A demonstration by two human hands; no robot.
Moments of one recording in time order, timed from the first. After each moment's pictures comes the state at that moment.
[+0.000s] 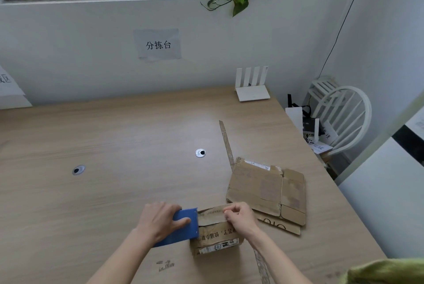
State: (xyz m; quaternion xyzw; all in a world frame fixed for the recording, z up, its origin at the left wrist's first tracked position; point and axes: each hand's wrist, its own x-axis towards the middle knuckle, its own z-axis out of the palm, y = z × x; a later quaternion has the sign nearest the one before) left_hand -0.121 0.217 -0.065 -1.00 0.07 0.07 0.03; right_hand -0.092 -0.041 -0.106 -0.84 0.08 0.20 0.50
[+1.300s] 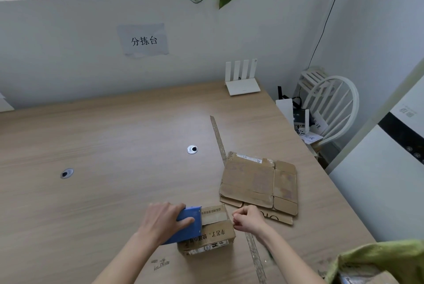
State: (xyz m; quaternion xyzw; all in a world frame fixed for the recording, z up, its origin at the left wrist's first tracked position) left_hand -0.123 0.187 -0.070 -0.99 0.15 0.01 0.04; right_hand -0.089 -0.087 -0.147 -0.75 0.21 0.27 0.56
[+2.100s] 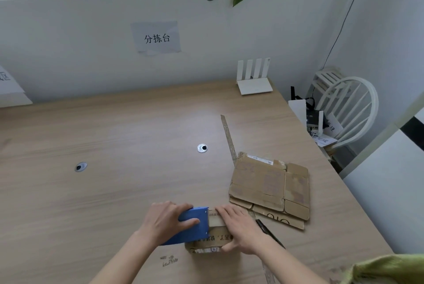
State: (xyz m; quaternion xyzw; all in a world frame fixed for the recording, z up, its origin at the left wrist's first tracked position) left_hand -0.128 0.207 -0.057 -0.99 0.13 0.08 0.00; right_hand -0.099 -0.048 -0.126 -0.91 -0.34 0.20 0.10
